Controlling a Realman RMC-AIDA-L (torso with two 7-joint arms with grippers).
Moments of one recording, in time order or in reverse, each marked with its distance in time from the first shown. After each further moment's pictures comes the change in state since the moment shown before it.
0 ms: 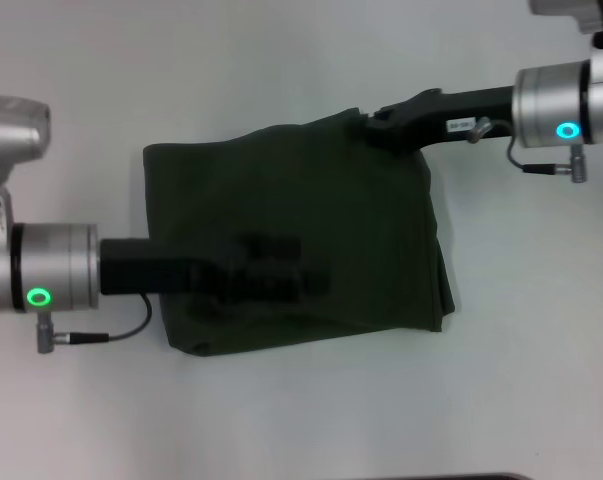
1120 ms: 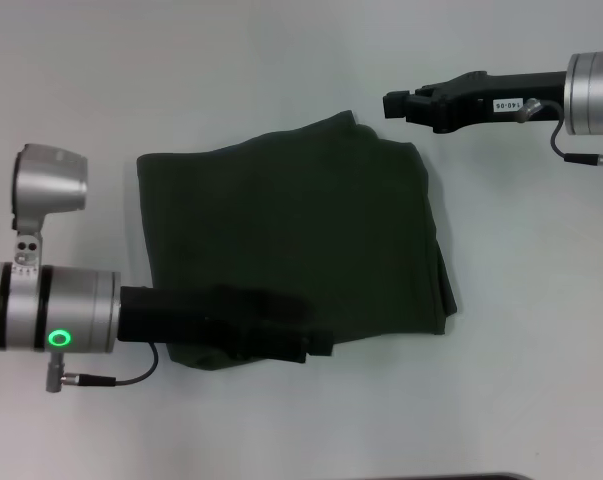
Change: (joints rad) left arm -0.003 -0.003 0.057 0.075 0.091 -0.074 0.003; right arm -0.054 -0.023 0.070 -0.066 0.001 -0.059 0.041
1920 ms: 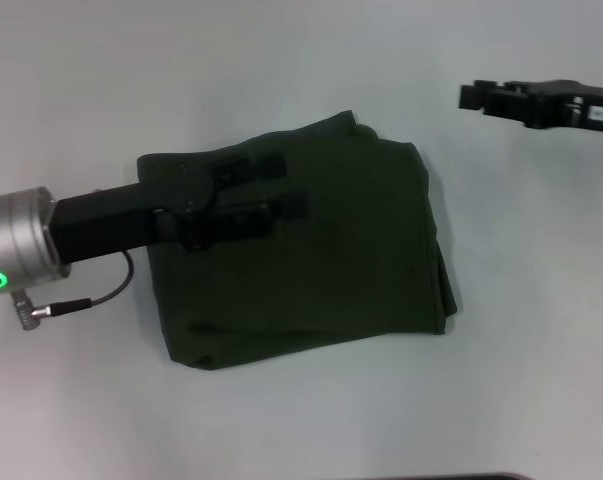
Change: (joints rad) left arm 0.024 0.002 -0.196 -0.055 -0.234 0.219 0.137; right arm -0.119 -0.027 0.235 0.000 0.004 -0.129 -0.041
